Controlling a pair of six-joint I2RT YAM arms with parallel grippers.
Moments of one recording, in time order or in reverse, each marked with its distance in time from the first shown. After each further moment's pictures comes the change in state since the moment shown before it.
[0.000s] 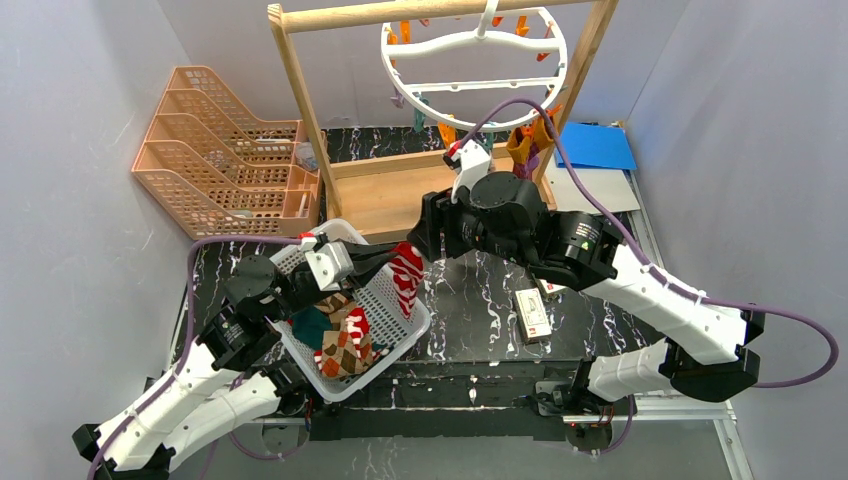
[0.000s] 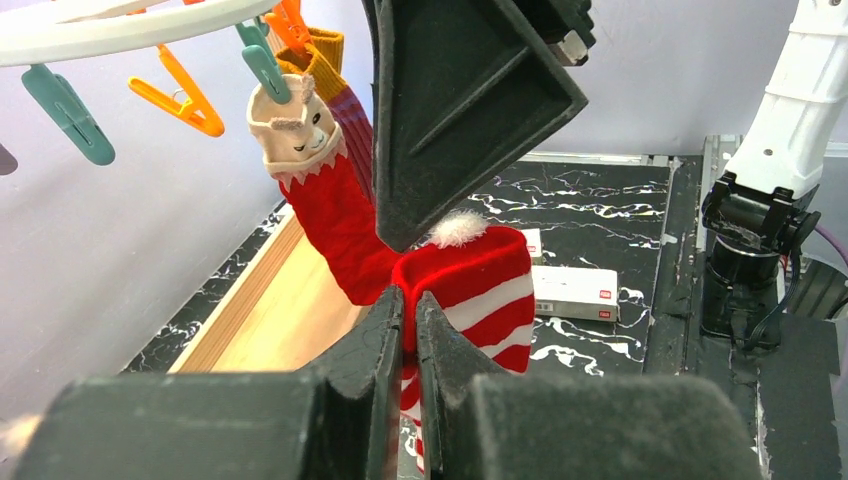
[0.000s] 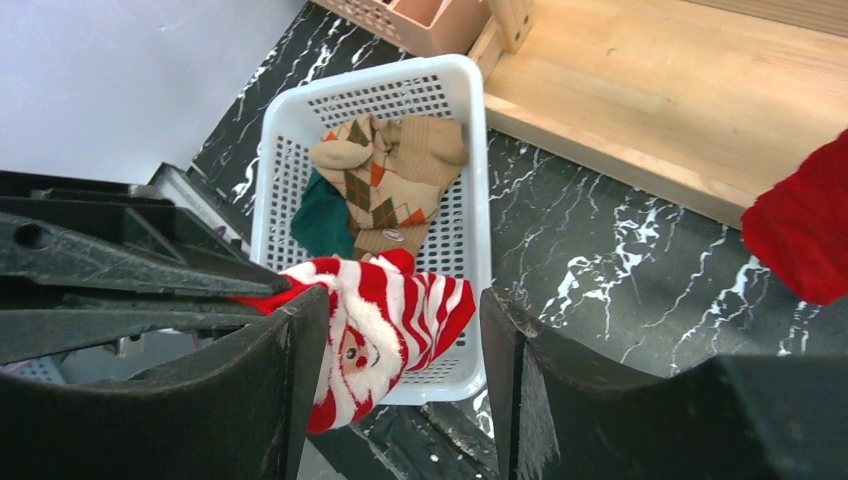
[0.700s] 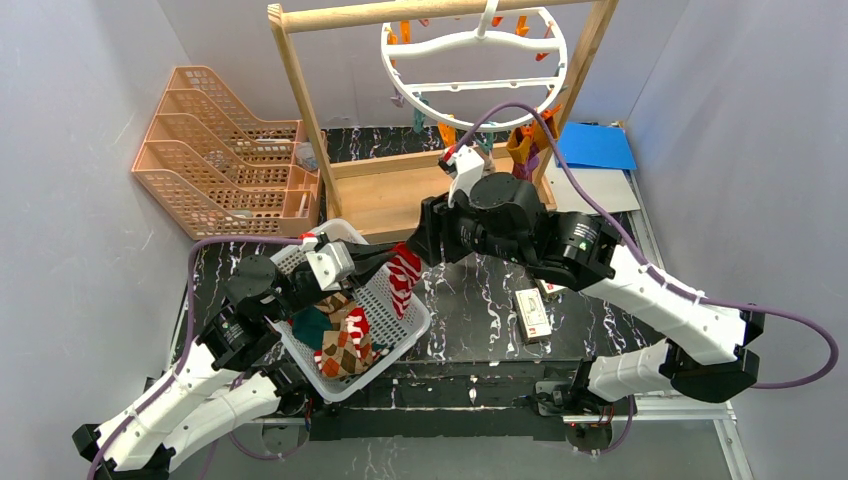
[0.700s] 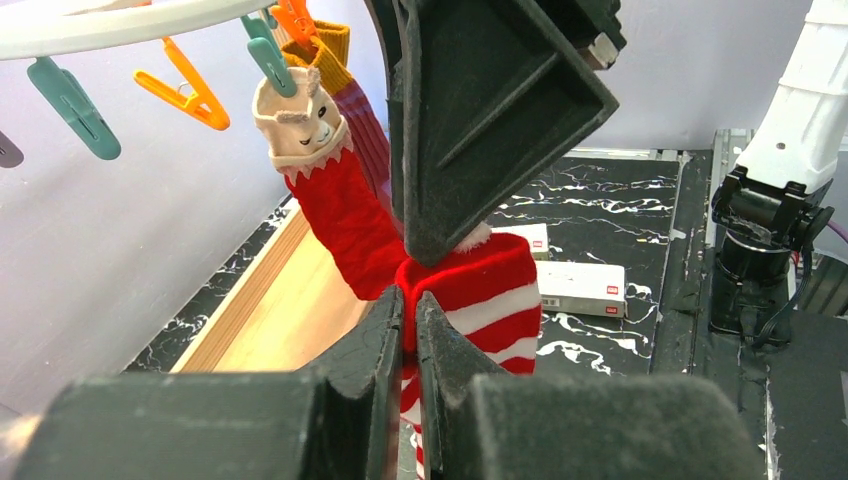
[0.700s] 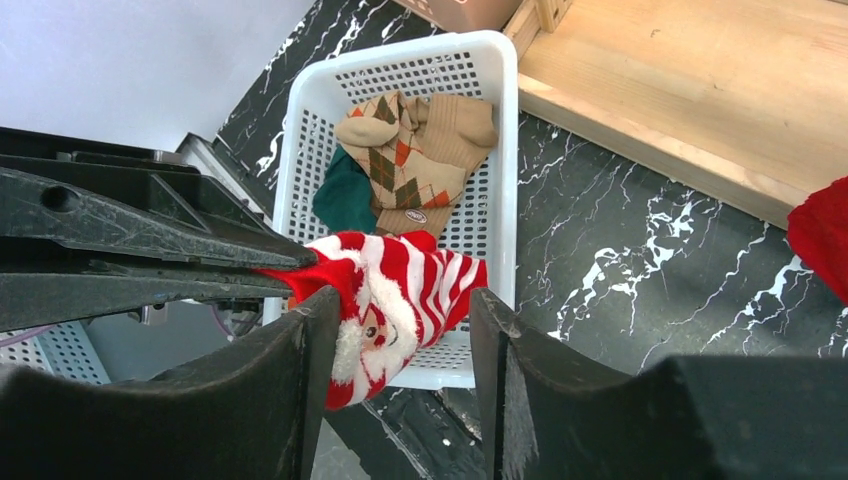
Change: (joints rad) left arm 0.000 -0.001 0.000 -0.011 -0.013 0.013; right arm -0.010 -0.006 -0.019 0.010 -0.098 0.002
